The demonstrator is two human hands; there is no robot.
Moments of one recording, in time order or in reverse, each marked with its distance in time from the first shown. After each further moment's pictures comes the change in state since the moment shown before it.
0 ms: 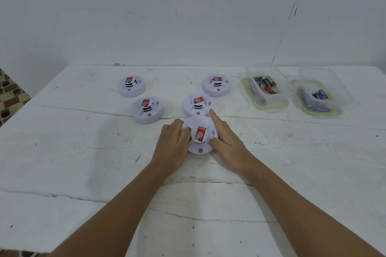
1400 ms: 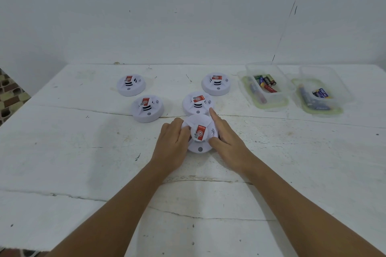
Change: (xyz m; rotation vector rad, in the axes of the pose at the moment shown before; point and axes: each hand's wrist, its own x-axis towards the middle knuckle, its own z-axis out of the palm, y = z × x) left_hand 0.002 0.009 -0.008 -0.354 -0.158 -0.306; right_hand -0.003 -0.003 -0.002 -0.011 -0.015 -0.016
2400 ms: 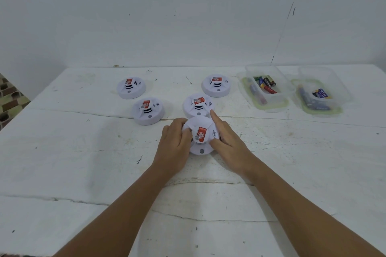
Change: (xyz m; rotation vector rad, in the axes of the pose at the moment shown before) left_hand 0.002 0.004 0.001 -0.182 0.003 -0.170; right_hand 0.002 -0.002 0.003 -0.009 0.025 0.012
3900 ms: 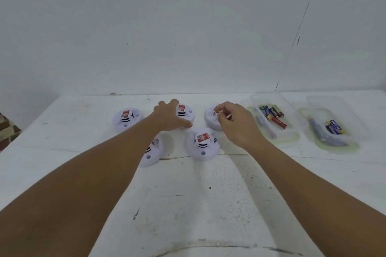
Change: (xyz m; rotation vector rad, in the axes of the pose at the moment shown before) left_hand 0.205 0.027 -0.058 0.535 -0.312 -0.190; right_hand 0.140 -0.025 -0.063 -0.225 0.352 -0.021
